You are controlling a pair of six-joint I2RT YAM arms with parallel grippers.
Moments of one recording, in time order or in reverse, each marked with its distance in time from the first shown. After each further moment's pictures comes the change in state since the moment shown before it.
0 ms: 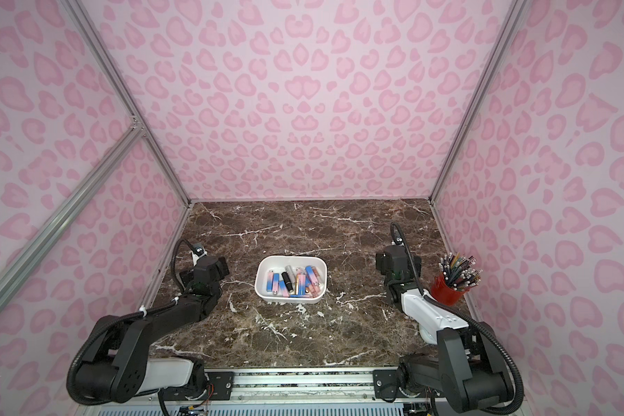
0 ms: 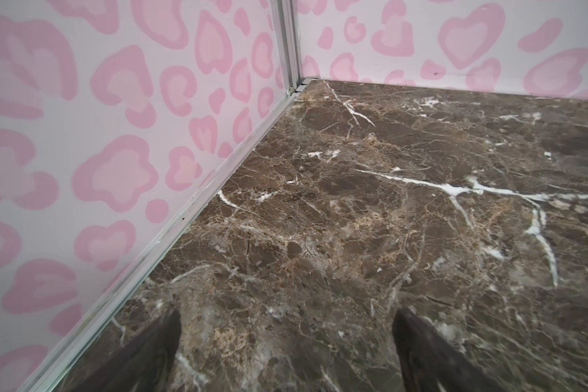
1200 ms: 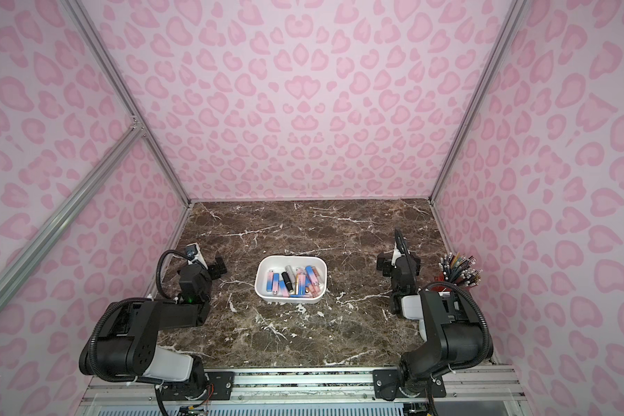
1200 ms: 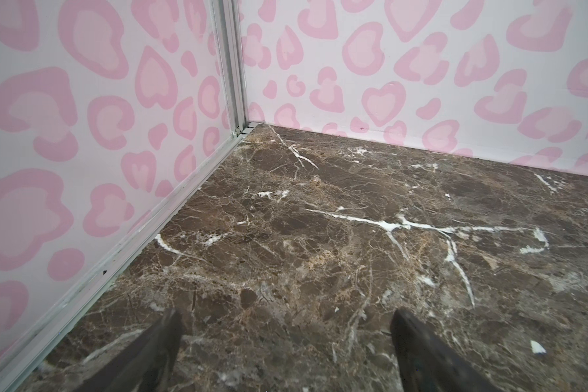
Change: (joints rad) left arm 0.163 0.101 -0.130 0.462 0.361 0.052; right arm -0.126 0.255 -0.156 0.638 -0.278 -0.084
